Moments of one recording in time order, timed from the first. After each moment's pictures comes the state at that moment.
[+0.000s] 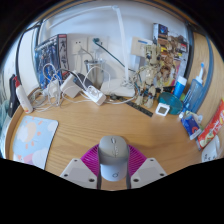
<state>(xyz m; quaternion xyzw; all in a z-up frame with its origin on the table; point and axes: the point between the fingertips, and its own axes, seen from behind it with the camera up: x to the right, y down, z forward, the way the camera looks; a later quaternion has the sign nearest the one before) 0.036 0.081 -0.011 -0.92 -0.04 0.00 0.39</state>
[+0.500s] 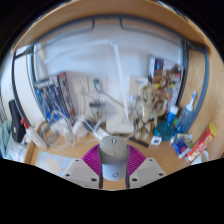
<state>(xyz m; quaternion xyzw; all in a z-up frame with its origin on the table) 0.000 0.118 0.147 -0.89 0.01 0.00 0.46</state>
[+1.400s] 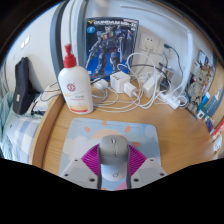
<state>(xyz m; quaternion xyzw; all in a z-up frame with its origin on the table) -0.270 0.057 -0.010 -0.94 -0.06 -0.02 0.34</state>
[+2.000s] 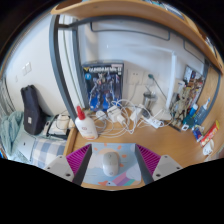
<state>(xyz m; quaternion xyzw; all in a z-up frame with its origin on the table) -0.259 0.038 0.175 -0.92 -0.03 0.02 0.39</state>
